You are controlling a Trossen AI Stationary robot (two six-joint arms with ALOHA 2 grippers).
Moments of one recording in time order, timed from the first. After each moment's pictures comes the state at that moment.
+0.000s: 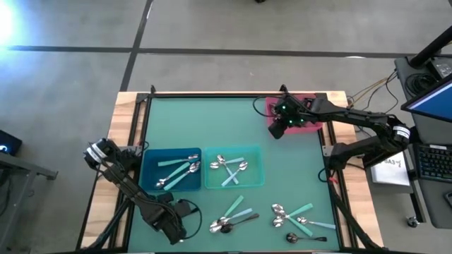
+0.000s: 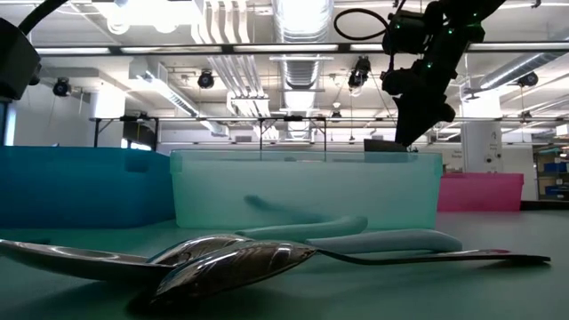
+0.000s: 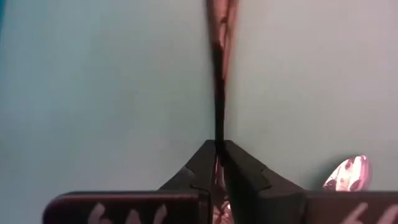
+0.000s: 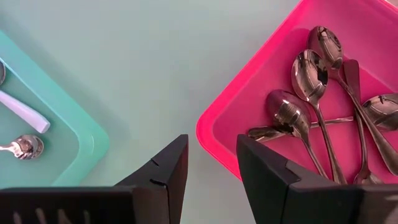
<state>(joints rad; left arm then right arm) -0.84 1.87 1.08 -0.70 -0.03 -1.28 -0.48 1.26 0.93 -0.73 0.03 0.30</state>
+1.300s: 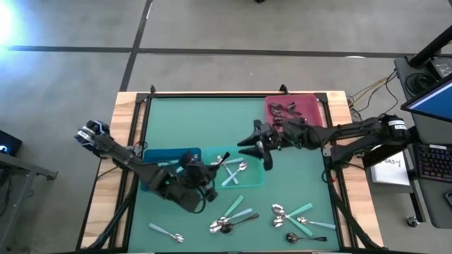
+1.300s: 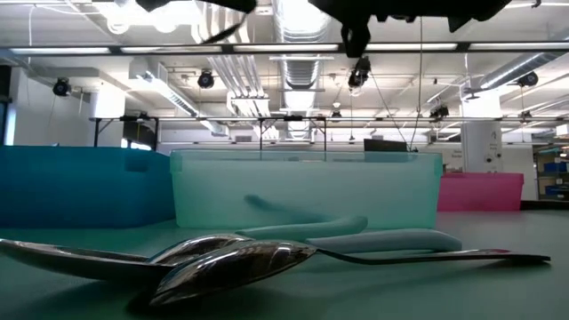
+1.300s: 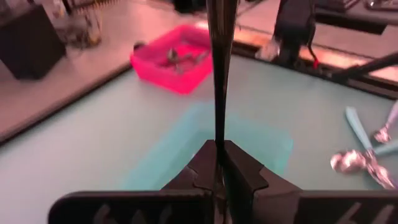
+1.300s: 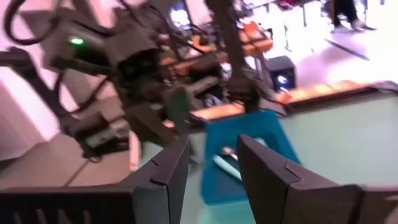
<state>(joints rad) -0.54 1.58 1.23 -0.44 -0.99 -0.73 -0.02 1.30 0.79 0.47 -0.21 0.29</state>
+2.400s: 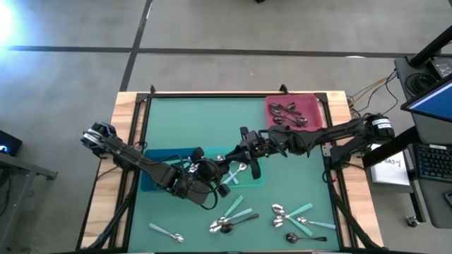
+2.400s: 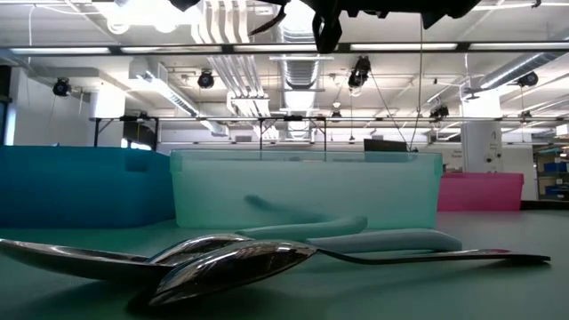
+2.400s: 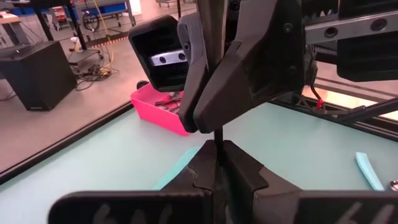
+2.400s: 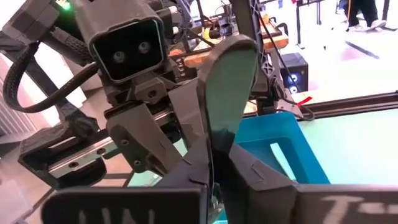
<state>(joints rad) -0.48 1.65 1.23 -0.10 -1.05 -0.48 0.04 1.48 0.93 0.51 -0.20 0.25</state>
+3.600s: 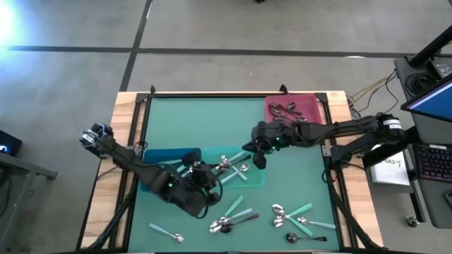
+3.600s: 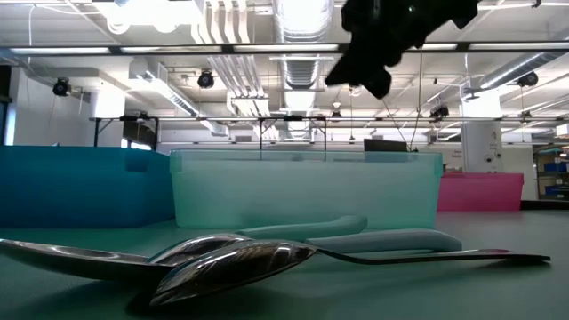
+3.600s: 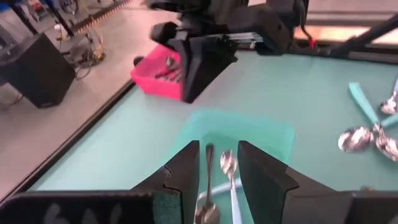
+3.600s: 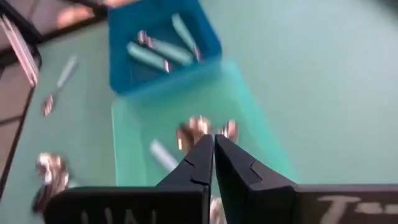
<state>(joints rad) -0.56 1.65 1.45 -0.69 -0.98 -0.62 -0.03 1.35 0.93 -0.15 -0.04 0.30</state>
